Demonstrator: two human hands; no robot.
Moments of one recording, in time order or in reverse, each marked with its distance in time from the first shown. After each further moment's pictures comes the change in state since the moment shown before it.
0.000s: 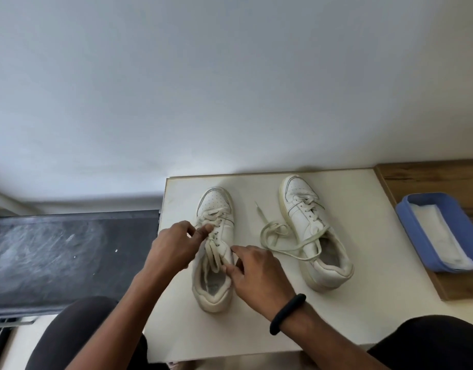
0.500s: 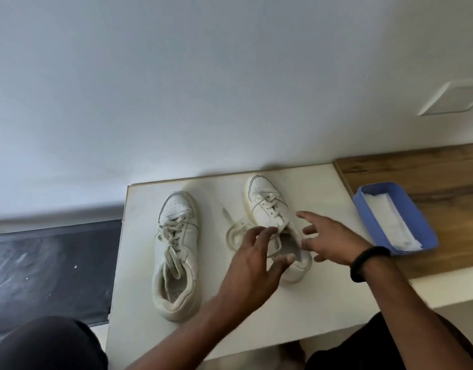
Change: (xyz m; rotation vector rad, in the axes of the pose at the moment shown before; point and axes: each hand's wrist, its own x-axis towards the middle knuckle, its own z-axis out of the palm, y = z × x) left_hand -0.066 0.108 0.124 -0.209 -0.055 0.683; right_hand -0.011 0.144 -0.128 0.291 -0.136 0.492
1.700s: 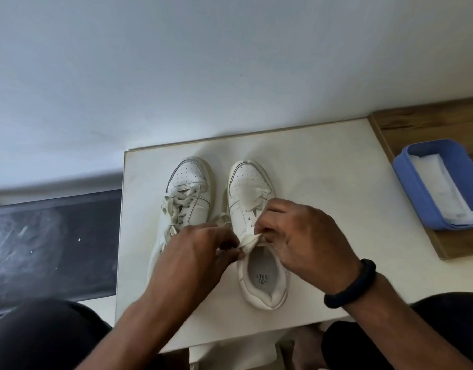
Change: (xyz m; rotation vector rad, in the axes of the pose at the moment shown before) left_hand -0.024 -0.038 -0.084 0.324 -0.094 -0.145; right_hand -0.015 -0.038 0.083 -0.358 0.233 -0.702
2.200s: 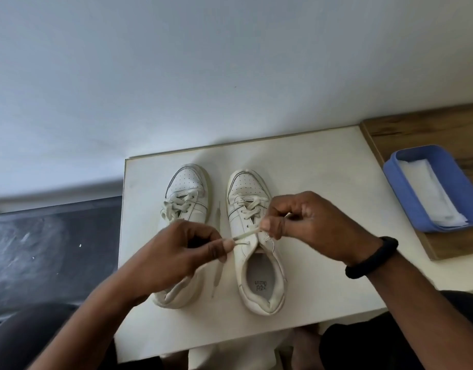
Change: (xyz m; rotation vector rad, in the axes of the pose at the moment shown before) left_hand 0.003 -0.015 -0.035 -0.598 -0.328 -0.111; right_hand 0.011 0.022 -0.033 0.665 -0.181 0.081
